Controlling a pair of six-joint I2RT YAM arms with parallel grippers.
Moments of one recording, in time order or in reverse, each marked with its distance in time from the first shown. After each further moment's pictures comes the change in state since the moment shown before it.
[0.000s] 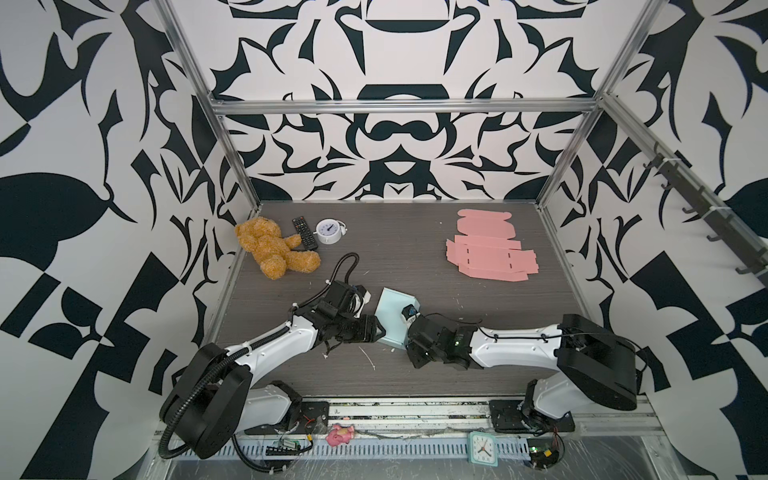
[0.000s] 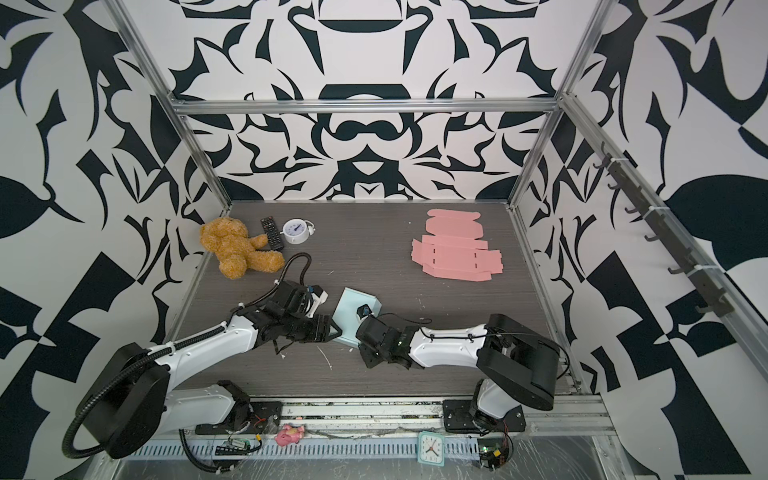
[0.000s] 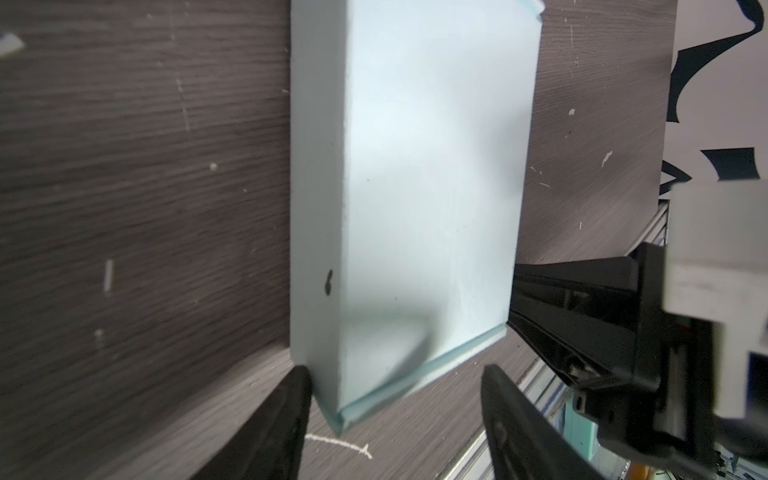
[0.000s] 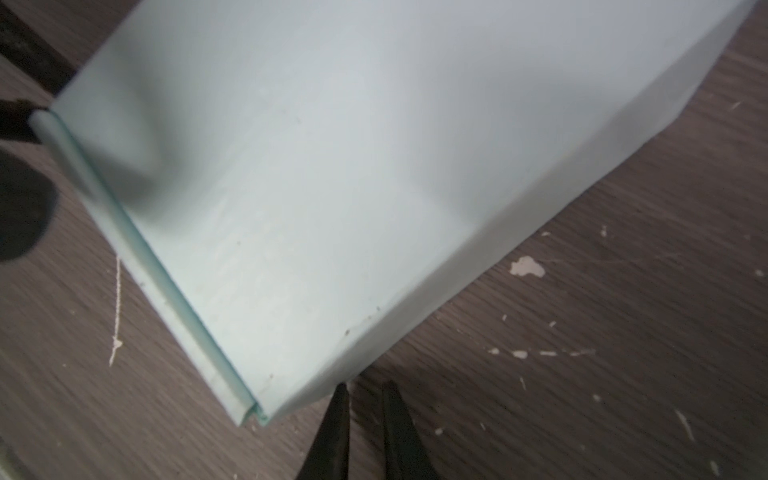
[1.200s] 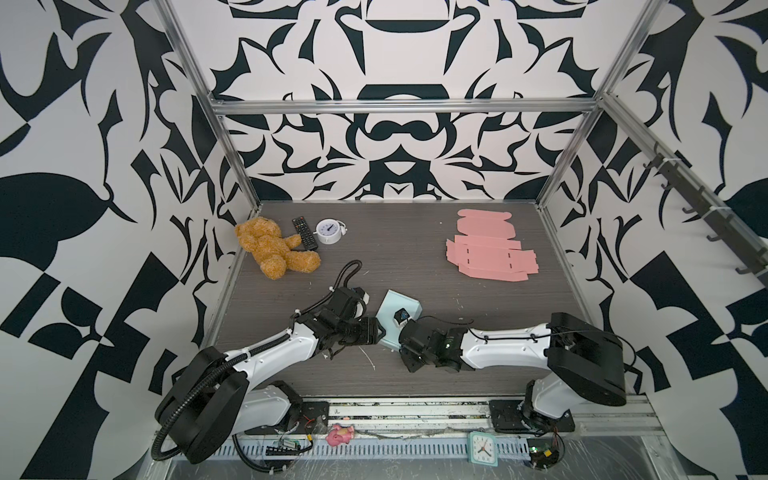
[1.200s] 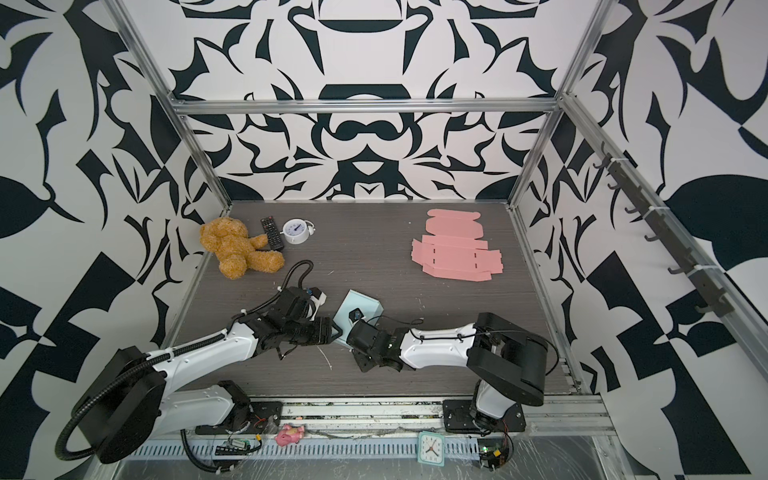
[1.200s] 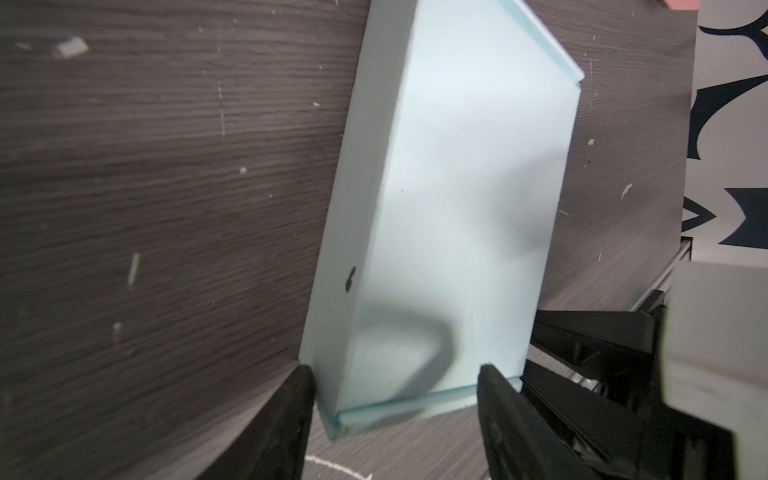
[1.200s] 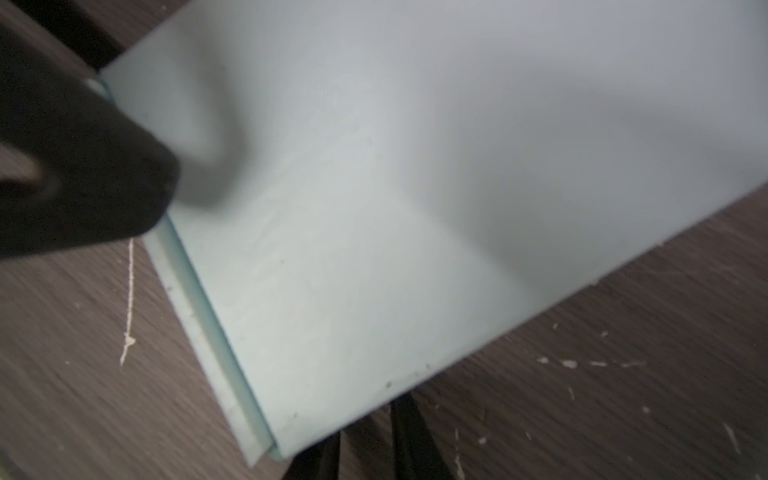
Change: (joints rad) left arm -0.068 -0.029 -0.055 0.093 -0.121 -0.111; right arm 0.058 0.060 0.066 -0.043 0.032 0.004
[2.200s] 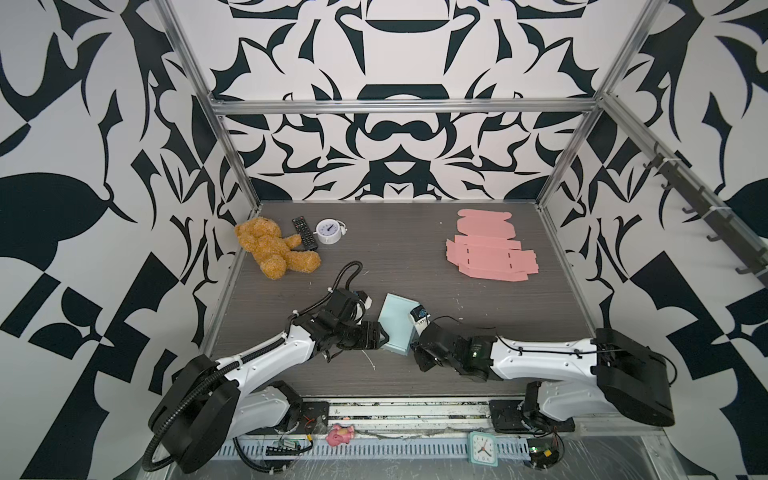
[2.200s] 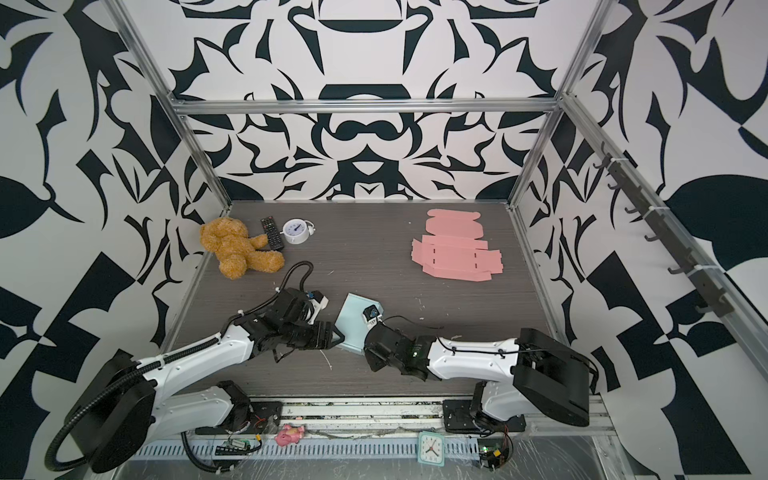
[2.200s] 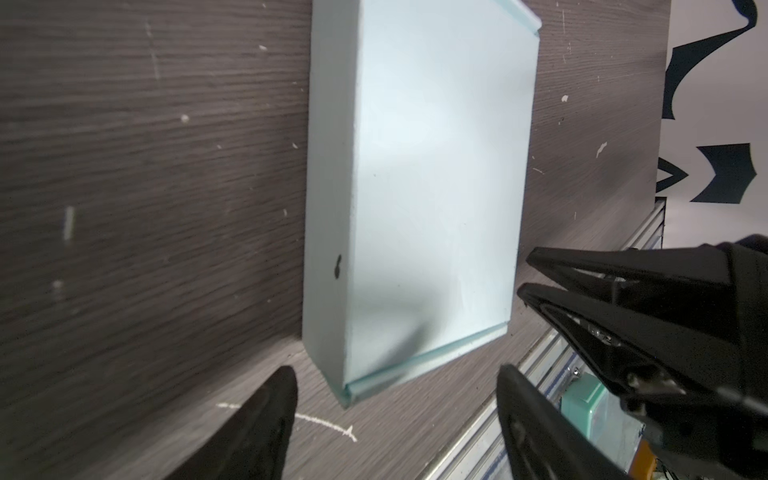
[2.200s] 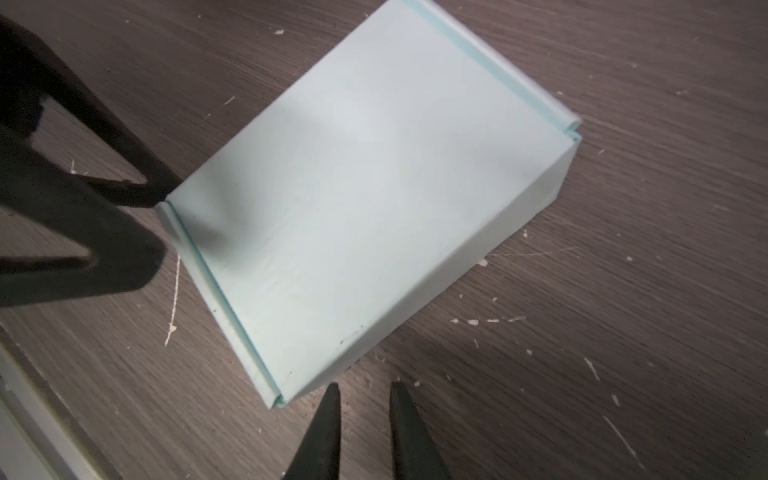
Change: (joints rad) left arm 0.030 -0.051 0.018 -0.097 0.087 0.055; right arm -0.045 -0.264 -0.181 0.082 0.065 0.019
